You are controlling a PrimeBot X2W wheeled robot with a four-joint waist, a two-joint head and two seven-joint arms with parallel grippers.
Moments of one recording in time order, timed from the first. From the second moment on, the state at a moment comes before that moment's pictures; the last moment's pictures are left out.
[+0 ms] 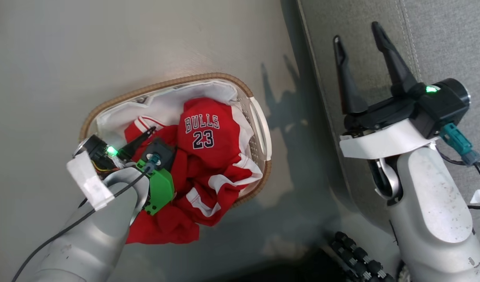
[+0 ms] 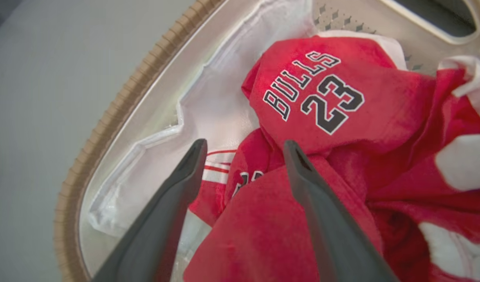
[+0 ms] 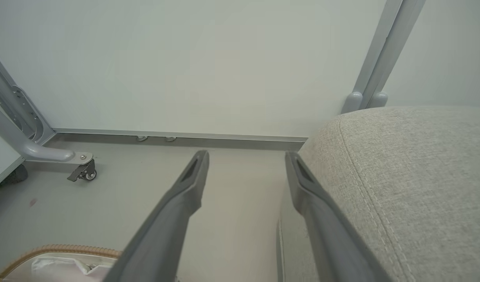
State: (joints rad) left arm -0.79 0.17 -0.73 1.08 -0.07 -0.13 -0.26; right arm -0.52 -0.05 0.14 0.05 0.13 0.13 -0.26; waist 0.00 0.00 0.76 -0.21
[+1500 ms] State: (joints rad) left arm -0.85 0.14 -1.23 1.23 -0.55 -0.13 -0.18; right arm -0.48 -0.05 0.21 0.14 0.15 0.13 -0.26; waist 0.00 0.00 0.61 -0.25
